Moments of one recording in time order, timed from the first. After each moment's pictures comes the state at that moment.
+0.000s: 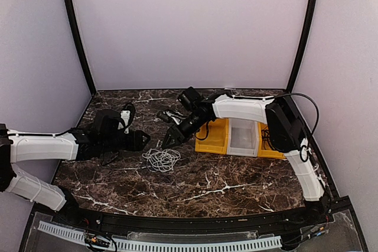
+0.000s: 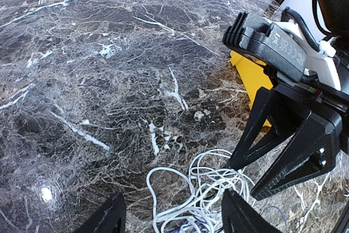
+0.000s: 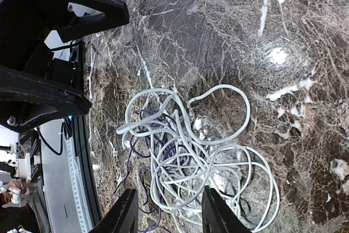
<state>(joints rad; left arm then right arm) -0.64 1.26 0.60 0.05 -0.05 -0.41 0.84 2.37 1.97 -0.64 -0.81 0.07</state>
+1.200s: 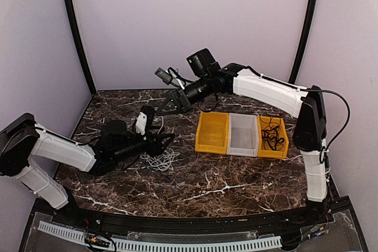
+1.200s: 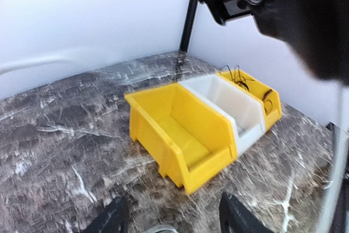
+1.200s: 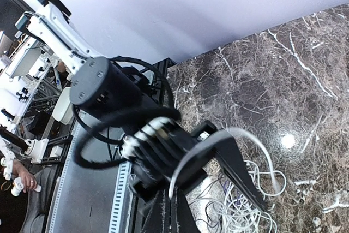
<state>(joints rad) -0.81 1.42 0.48 0.78 0.05 -0.19 0.83 2.13 2.05 -0.61 -0.99 -0.01</state>
